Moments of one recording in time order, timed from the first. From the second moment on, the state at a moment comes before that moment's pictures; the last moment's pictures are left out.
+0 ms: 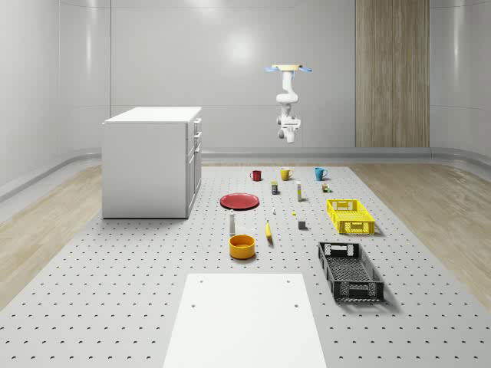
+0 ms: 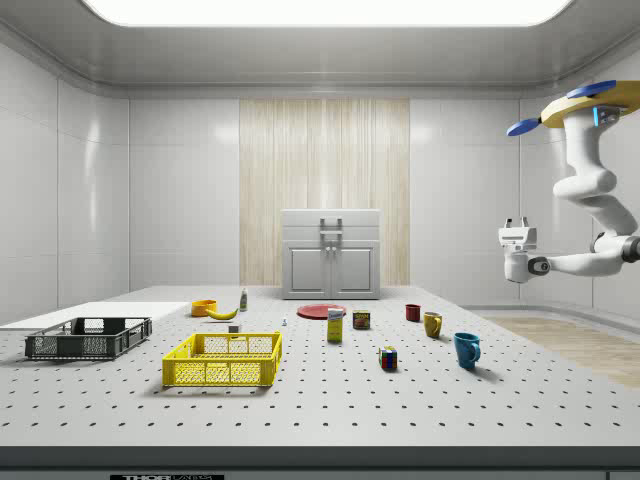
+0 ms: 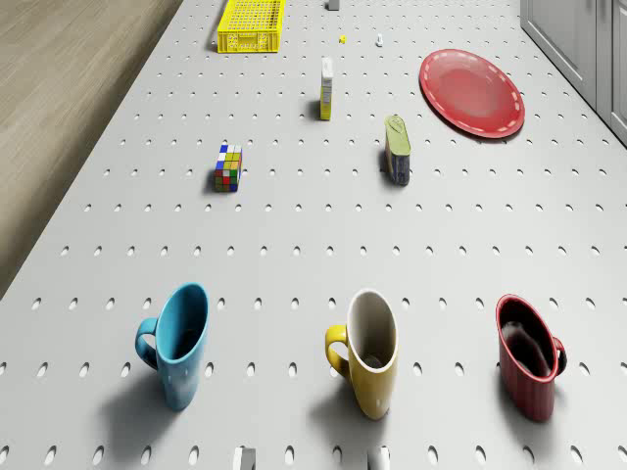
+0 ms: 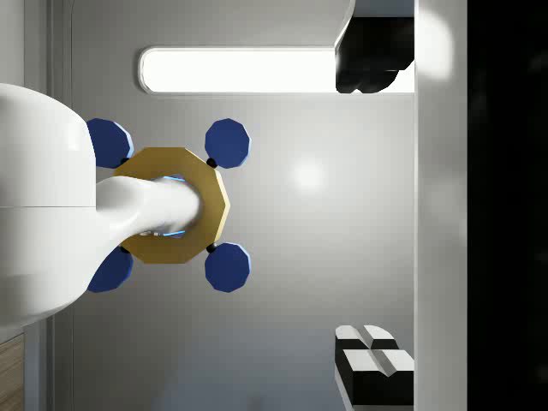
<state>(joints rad) 0.00 -0.79 0.00 -2.34 0.00 1.55 0.79</state>
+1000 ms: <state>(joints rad) -0.01 -0.70 0.00 -2.05 0.00 1.36 0.78</state>
